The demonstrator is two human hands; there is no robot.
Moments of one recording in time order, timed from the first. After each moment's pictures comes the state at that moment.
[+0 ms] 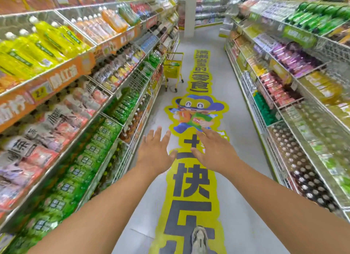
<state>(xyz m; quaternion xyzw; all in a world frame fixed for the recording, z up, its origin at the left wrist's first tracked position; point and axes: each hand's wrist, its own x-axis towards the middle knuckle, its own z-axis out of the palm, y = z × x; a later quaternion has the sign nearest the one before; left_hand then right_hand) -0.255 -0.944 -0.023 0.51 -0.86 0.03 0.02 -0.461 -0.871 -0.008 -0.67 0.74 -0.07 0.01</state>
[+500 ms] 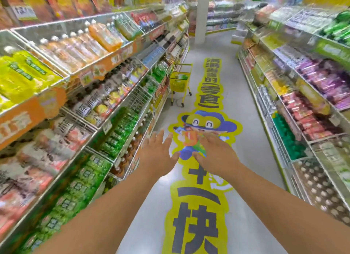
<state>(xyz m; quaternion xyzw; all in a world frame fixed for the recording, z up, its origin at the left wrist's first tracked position) -0.402 -1.293 -0.010 0.53 -0.84 0.02 0.06 -0.611 -1.230 0.001 -0.69 0.72 -0.07 0.02</state>
